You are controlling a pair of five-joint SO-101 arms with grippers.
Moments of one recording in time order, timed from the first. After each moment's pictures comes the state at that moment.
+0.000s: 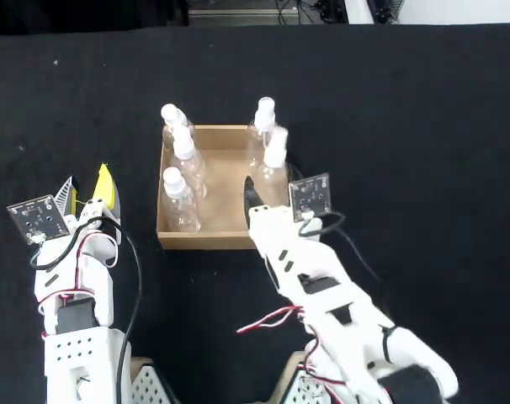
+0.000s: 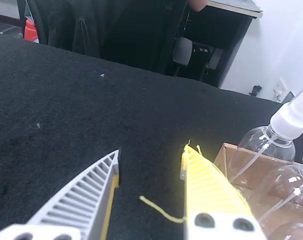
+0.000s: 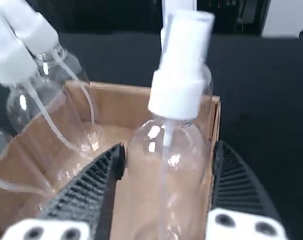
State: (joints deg) left arm -17.1 -83.8 96.5 6.0 8.1; right arm -19.7 -31.5 90.9 -34.2 -6.8
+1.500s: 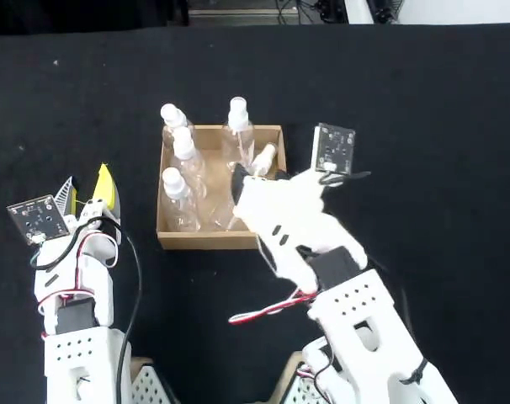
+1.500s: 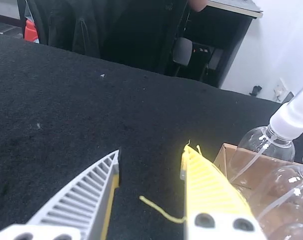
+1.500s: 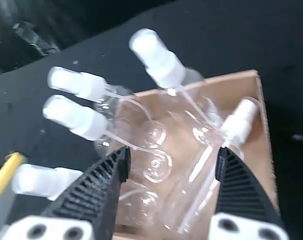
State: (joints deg) left arm -17.1 -83.8 96.5 6.0 8.1; right arm -25.7 -51.3 60.9 30.3 -34.2
